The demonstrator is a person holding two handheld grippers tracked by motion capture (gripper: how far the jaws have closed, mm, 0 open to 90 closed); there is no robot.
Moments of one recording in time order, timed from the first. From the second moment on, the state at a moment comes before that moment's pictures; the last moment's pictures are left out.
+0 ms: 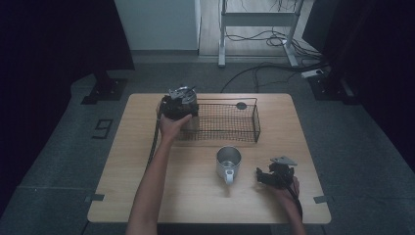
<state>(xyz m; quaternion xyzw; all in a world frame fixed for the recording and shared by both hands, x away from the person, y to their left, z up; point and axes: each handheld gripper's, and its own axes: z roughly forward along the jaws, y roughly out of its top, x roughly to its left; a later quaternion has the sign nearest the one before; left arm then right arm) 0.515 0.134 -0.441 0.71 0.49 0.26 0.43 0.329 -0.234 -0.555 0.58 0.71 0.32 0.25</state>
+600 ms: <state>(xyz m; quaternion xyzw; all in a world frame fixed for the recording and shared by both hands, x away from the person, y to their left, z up) 0.517 0.129 -0.462 0.72 0.50 0.25 0.41 0.329 -0.234 -0.555 0.58 0.71 0.32 0.25</state>
